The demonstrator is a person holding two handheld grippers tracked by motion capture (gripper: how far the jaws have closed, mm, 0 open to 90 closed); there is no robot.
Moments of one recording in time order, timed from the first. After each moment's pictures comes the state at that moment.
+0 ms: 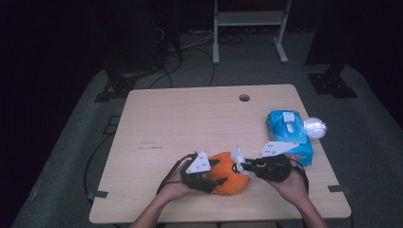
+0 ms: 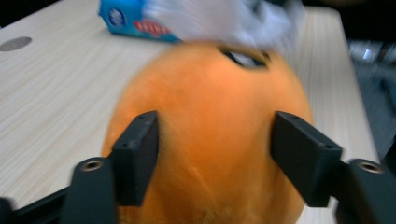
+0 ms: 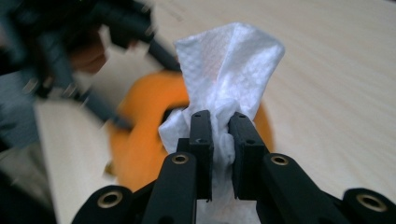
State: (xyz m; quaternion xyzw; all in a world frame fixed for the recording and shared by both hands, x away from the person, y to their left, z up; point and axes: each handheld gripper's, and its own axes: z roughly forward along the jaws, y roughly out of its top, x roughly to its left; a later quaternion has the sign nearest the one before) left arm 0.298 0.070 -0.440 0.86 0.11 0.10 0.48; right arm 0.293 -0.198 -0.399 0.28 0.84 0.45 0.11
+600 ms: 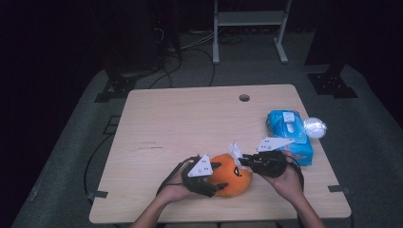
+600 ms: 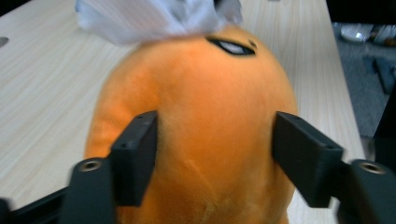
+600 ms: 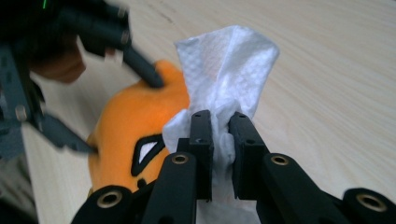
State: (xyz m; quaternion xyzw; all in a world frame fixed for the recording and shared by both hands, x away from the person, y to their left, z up) left arm 0.297 0.074 -0.432 0.86 0.11 0.10 0.50; right arm 0.304 -0.190 -0.400 0.30 0.84 0.44 0.11
